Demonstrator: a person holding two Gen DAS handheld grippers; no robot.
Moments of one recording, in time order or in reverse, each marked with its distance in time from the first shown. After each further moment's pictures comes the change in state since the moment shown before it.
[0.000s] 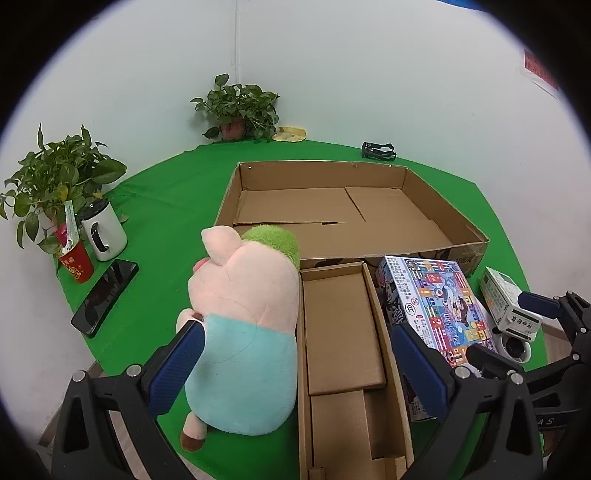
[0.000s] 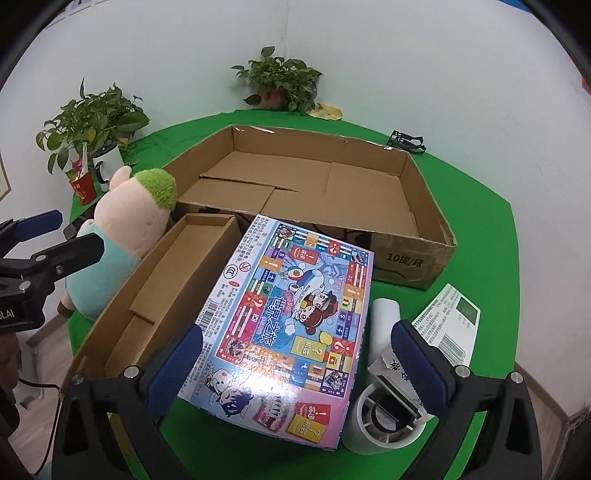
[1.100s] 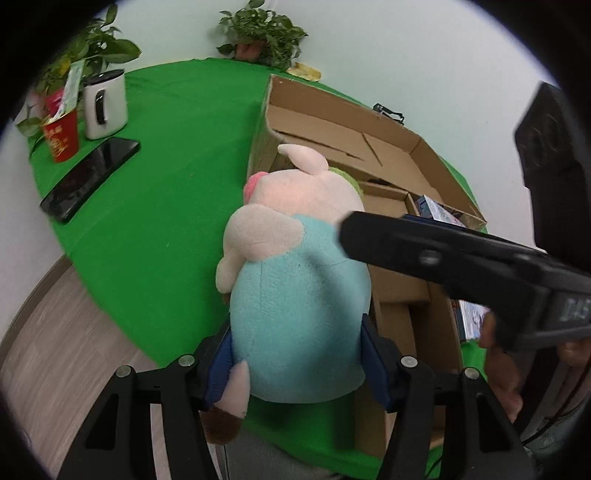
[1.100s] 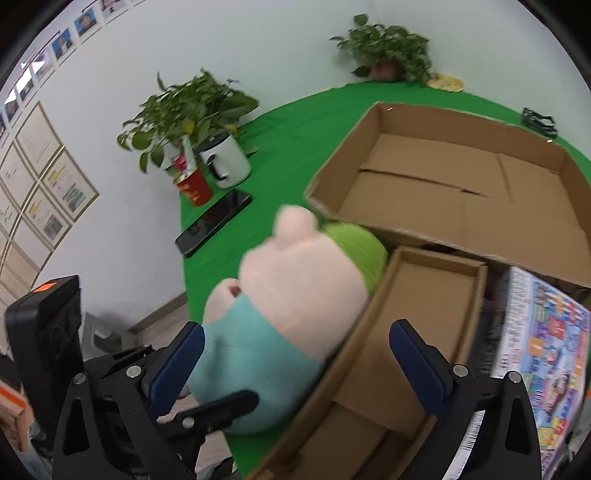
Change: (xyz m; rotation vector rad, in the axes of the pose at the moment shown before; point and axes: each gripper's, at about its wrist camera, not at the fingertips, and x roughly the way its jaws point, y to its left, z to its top) left arm 0.025 0.092 -0.058 -0.237 0.249 -0.213; right arm 0.038 0.141 0.078 -0.023 0.133 0.487
